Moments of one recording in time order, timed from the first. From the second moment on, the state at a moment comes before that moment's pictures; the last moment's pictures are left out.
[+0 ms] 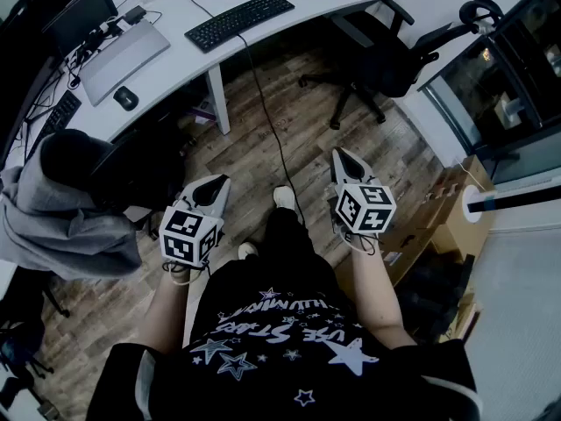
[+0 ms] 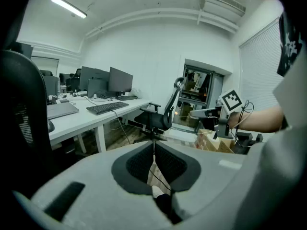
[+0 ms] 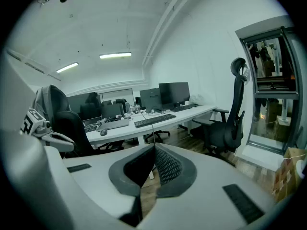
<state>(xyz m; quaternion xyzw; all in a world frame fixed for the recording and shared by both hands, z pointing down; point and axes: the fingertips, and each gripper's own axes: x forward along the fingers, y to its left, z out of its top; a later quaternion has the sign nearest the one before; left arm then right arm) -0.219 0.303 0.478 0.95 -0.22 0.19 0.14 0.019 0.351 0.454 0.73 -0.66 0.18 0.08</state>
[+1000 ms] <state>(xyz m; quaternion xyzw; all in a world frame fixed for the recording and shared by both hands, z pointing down) -0.185 0.243 0.453 0.95 -0.24 0.15 0.12 0.051 0.293 0.436 0.72 -0.67 0.16 0.01</state>
